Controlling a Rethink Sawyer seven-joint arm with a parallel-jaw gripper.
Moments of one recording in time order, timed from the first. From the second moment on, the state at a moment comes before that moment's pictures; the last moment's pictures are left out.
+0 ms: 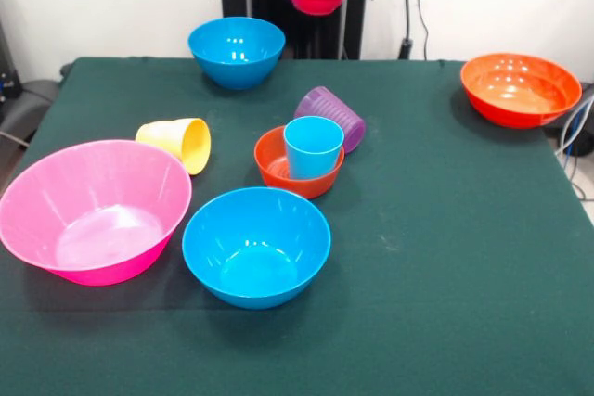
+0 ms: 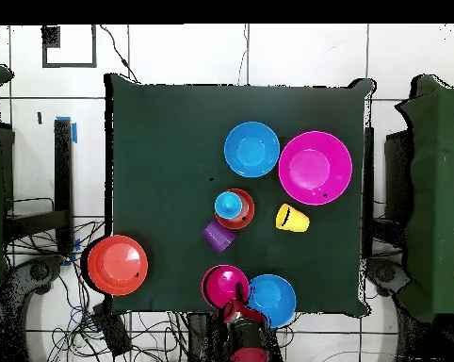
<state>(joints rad) -0.56 -0.71 -0.18 2.46 -0.74 -0.80 2.51</state>
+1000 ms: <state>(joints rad) -0.39 -0.34 -0.34 2.27 -0.60 -1.19 2.51</state>
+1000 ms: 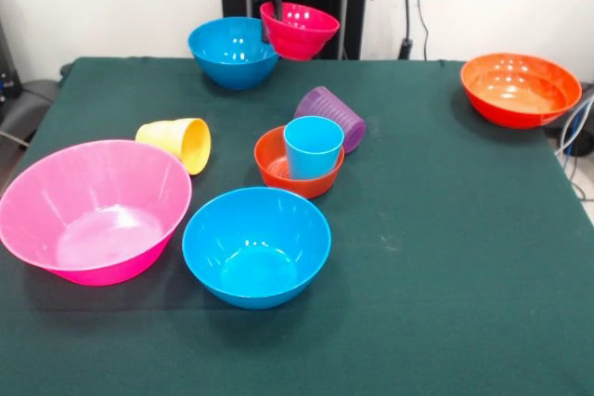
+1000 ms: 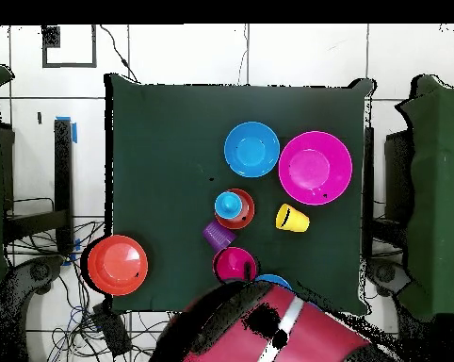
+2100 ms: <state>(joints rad) -0.26 -0.26 -0.37 2.15 -0.53 -1.22 2.51</state>
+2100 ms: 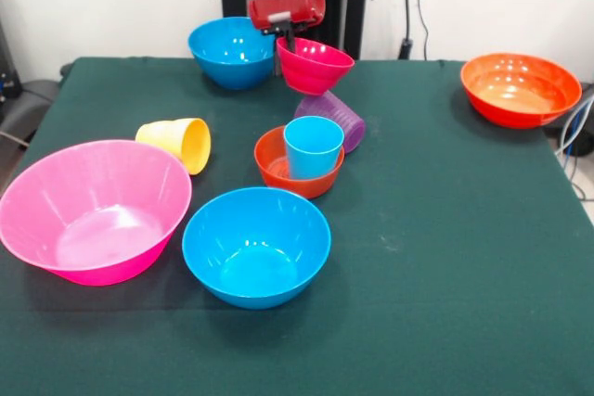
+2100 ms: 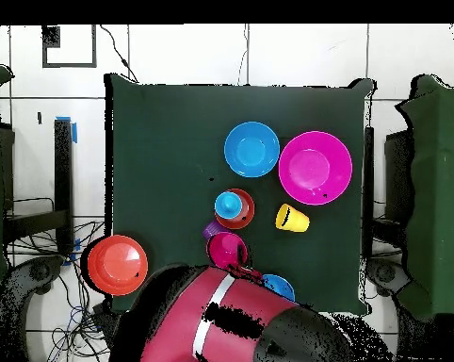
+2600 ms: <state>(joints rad) -0.28 -0.29 -0.34 2.11 -0.60 -1.13 2.51</state>
